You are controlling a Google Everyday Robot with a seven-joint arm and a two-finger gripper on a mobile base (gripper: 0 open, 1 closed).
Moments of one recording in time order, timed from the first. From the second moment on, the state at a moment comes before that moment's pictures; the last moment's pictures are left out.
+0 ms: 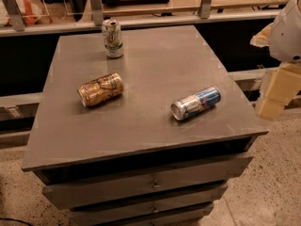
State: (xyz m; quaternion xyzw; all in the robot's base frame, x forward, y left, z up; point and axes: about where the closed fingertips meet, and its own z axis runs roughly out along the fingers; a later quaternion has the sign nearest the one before) arm 0.438 -0.216 0.978 -0.60 0.78 -0.04 0.16
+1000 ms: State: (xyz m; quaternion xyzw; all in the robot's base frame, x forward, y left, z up) arm 0.454 -0.153 0.960 -0.69 0.70 -0.08 0.14
